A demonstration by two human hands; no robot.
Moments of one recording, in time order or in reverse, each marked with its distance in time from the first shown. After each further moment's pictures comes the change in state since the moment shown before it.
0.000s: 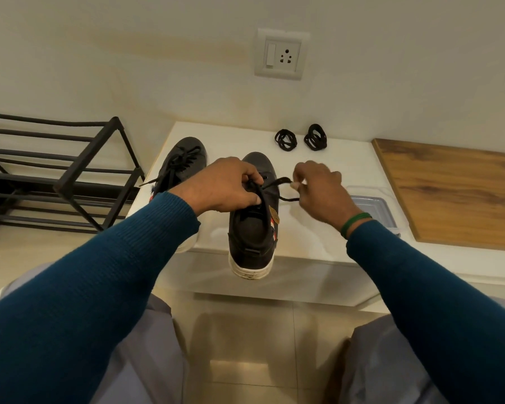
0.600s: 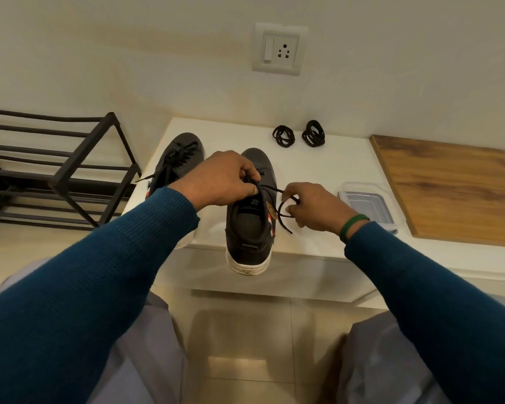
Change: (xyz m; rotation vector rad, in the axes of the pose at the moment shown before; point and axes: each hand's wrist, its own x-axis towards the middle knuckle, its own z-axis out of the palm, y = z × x) left_hand 0.009 -0.008 0.007 -0.017 0.063 0.044; right_hand -0.019 -0.017 -0.003 0.125 -0.361 0.176
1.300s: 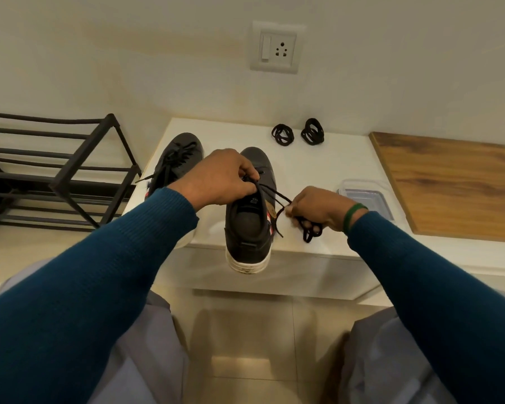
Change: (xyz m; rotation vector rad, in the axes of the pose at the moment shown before) left_hand 0.000 0.003 0.001 0.016 0.031 0.011; right_hand -0.007 -0.006 -0.014 0.287 -0.272 0.294
